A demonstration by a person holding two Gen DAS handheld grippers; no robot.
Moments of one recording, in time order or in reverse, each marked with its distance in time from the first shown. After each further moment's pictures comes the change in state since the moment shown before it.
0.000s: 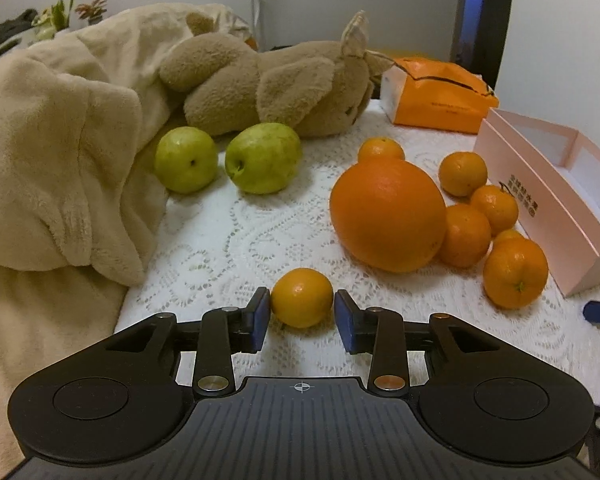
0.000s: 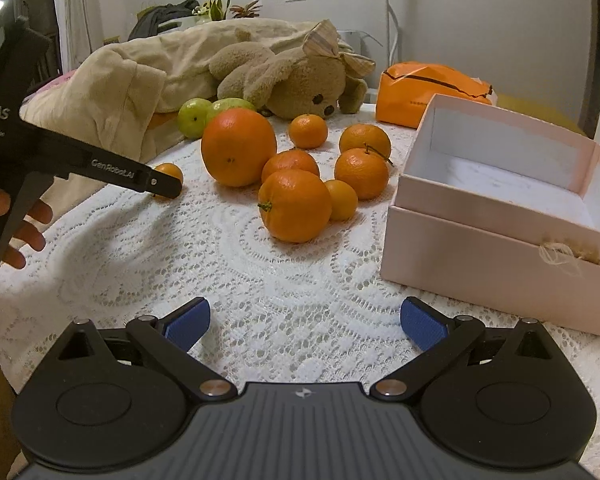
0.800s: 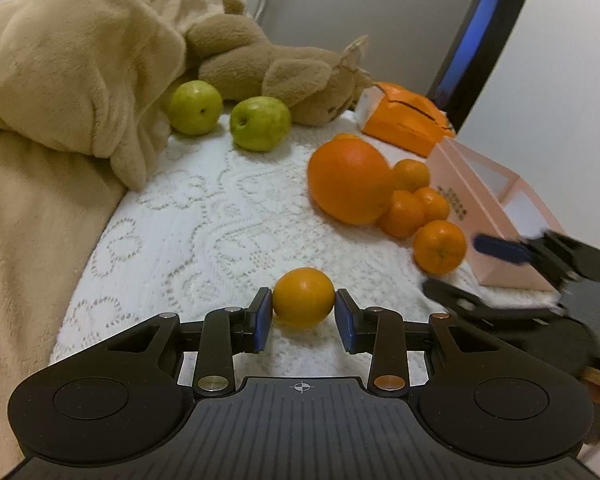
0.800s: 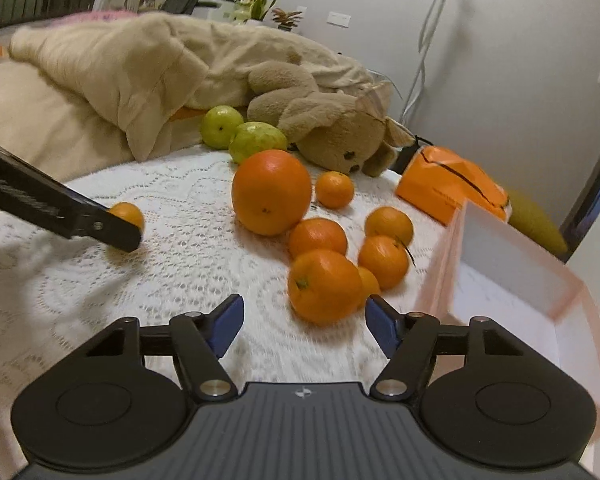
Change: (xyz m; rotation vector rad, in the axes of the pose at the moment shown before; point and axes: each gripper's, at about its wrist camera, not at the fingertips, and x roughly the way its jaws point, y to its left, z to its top) left arm -0.054 0.026 -0.051 -0.203 -0.034 -0.213; right arm 0.013 0.061 0.037 -0.324 -0.053 -0.158
